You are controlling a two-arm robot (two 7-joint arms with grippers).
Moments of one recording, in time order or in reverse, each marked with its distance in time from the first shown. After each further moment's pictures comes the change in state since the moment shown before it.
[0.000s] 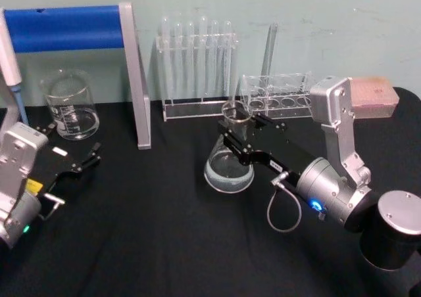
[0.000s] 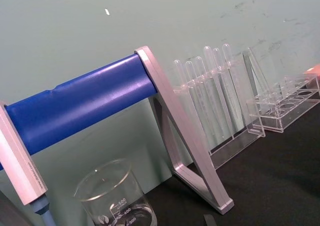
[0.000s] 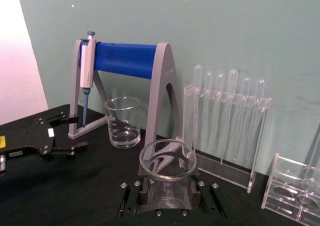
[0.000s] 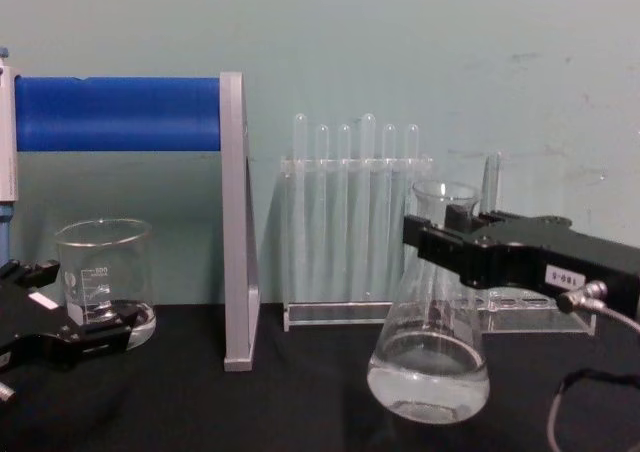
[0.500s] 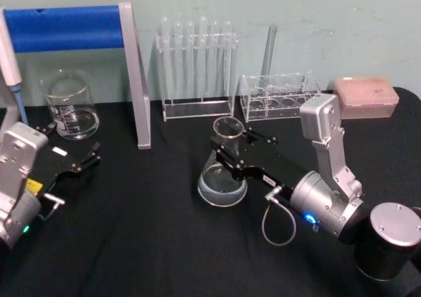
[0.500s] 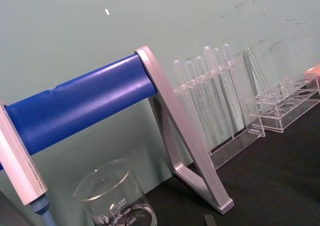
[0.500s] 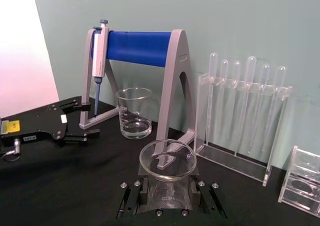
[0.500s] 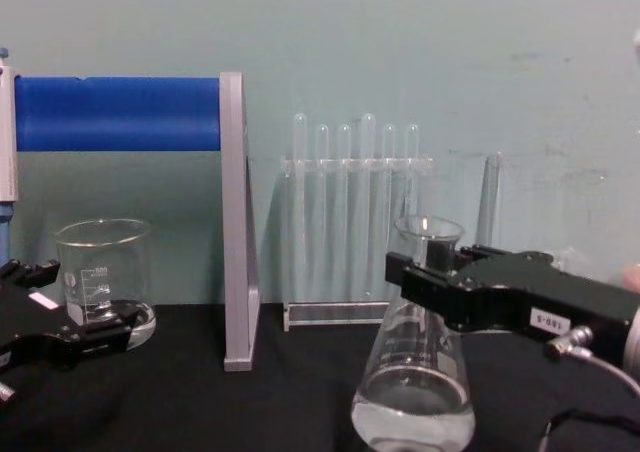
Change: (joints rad) left arm 0.000 0.000 0.000 0.000 0.000 0.000 0.000; right arm -0.007 0.002 -0.029 0.044 -0.005 -0.046 0.033
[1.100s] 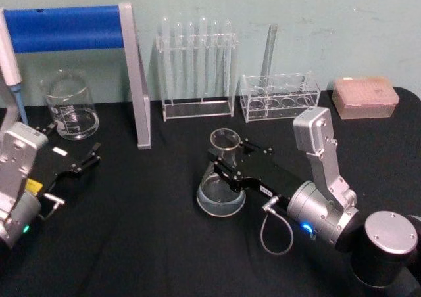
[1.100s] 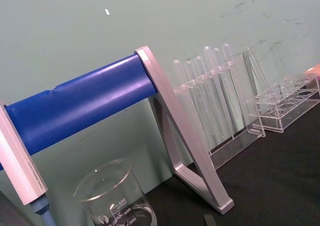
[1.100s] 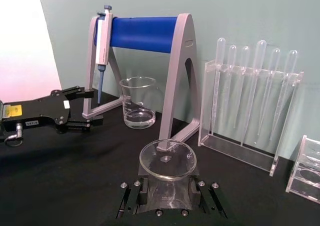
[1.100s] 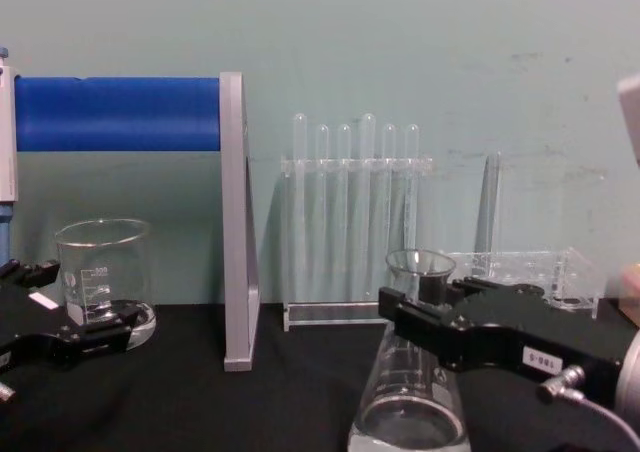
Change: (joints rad) left arm 0.000 0.000 0.000 0.000 0.000 0.000 0.000; right arm -0.001 -0.003 -0.017 0.050 -0.015 -0.034 0.017
